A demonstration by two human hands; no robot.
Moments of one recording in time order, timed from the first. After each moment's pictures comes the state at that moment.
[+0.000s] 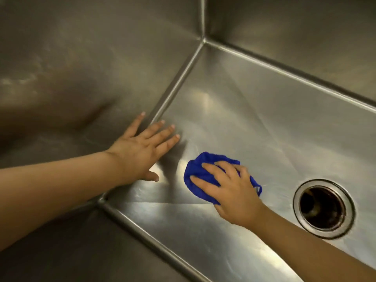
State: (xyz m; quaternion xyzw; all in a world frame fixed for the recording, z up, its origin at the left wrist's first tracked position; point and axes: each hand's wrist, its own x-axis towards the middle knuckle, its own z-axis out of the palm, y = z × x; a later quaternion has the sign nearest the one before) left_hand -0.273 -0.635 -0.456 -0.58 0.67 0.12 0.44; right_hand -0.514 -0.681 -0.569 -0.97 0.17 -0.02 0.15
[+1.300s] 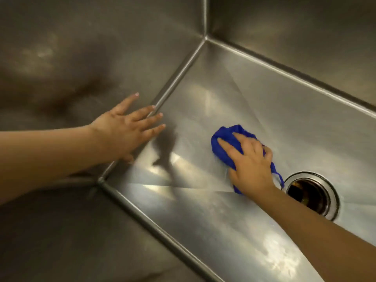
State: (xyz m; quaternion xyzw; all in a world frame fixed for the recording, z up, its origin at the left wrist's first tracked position) left_hand -0.275 -0.626 -0.419 -0.52 0.65 0.06 0.55; right_hand -0.537 -0.719 -0.567 -0.92 0.36 -0.10 0.13
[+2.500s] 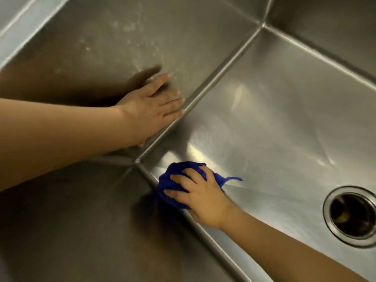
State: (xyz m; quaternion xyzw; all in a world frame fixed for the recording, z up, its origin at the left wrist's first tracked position) left_hand -0.241 -0.596 -0.403 -0.45 0.64 0.01 0.62; right_hand -0.448 -0.592 -0.561 -0.97 -0.04 0.03 0.24
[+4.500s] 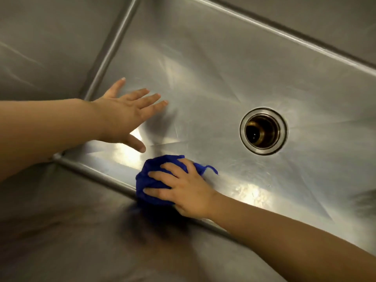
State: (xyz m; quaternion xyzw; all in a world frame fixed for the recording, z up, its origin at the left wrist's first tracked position) left_hand -0.345 -0.633 -0.447 -0.53 0.70 0.22 0.43; right_hand -0.571 -0.573 -0.552 -0.97 0.08 0.03 0.25
